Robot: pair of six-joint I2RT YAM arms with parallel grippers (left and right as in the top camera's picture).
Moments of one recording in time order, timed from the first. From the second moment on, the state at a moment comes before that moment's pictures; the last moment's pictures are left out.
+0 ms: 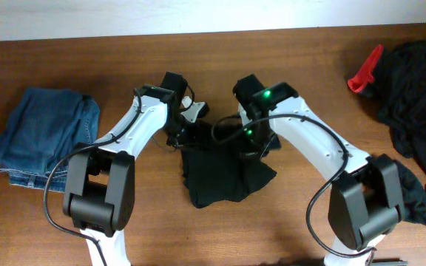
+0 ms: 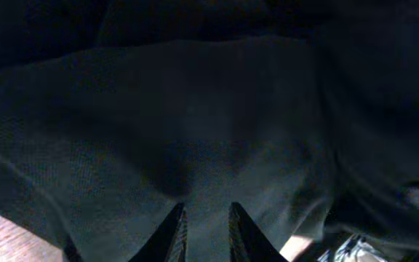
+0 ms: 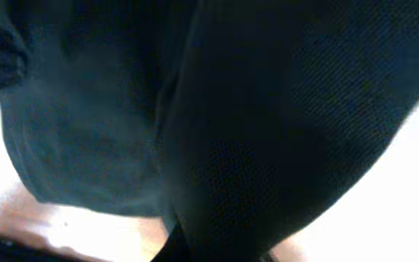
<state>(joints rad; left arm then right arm) -0.33 2.05 1.50 -0.98 0.57 -0.09 0.44 1.88 1.52 -1.21 -0.18 0.29</state>
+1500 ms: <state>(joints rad) -0.48 2.05 1.42 -0.78 0.46 -0.33 0.50 1.88 1.64 -1.30 -0.16 0.29</state>
